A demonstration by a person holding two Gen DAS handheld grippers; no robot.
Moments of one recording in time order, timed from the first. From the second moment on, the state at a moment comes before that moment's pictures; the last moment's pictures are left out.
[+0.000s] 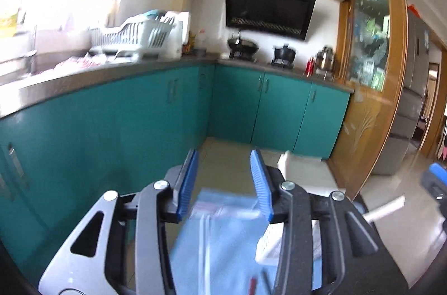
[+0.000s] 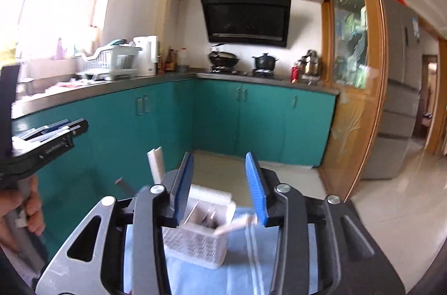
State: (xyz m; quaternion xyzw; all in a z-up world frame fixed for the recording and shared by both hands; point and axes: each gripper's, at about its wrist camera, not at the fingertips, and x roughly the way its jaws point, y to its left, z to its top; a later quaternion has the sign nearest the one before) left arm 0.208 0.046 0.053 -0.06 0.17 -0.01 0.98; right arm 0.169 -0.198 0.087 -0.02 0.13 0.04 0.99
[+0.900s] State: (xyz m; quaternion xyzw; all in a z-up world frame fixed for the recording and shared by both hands) left arm 0.151 0.025 -0.112 -0.01 0.41 -0.07 0.91; right arm 0.173 -0.158 -0.149 0.02 0.50 0.07 0.86
